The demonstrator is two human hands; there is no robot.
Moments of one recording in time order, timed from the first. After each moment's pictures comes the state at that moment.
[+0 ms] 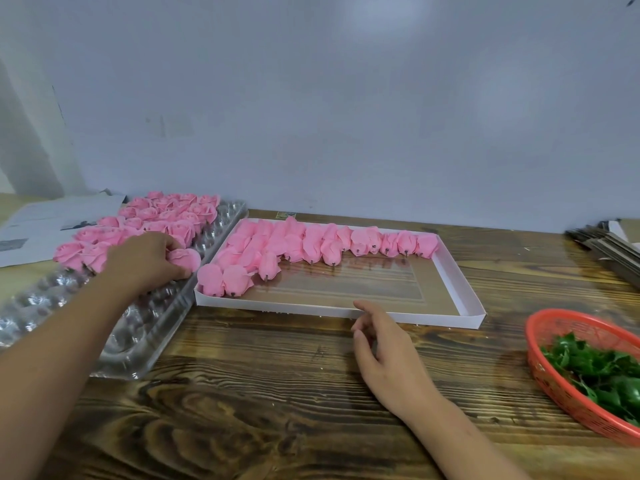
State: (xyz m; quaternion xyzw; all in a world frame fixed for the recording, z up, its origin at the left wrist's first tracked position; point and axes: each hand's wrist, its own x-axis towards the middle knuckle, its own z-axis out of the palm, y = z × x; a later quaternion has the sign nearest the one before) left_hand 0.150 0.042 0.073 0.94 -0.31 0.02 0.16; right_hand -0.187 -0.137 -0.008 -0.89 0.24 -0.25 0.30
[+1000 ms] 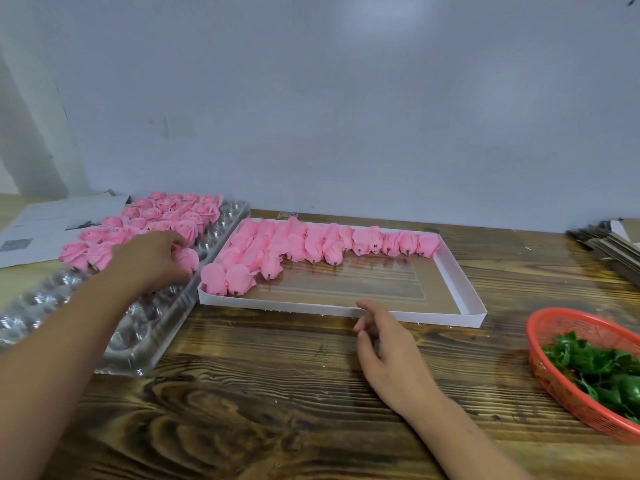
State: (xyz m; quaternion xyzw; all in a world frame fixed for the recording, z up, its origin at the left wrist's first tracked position) left_hand 0.138 0.045 0.079 0.94 -0.31 0.01 0.15; right_hand -0.189 -0.134 -0.002 -0.88 0.25 -0.24 0.31
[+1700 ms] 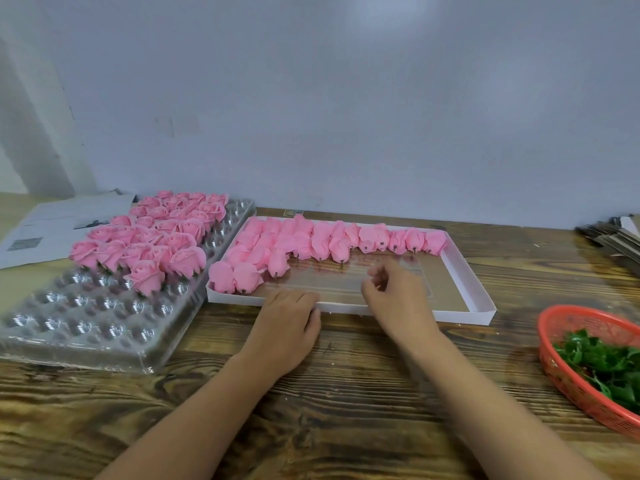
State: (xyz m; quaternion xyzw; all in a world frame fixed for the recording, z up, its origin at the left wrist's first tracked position) left_hand -0.011 -0.022 -0.004 0.78 -0.55 0.10 0.28; right_hand -0.140 -0.173 0.029 -0.84 0.33 -0.31 0.29
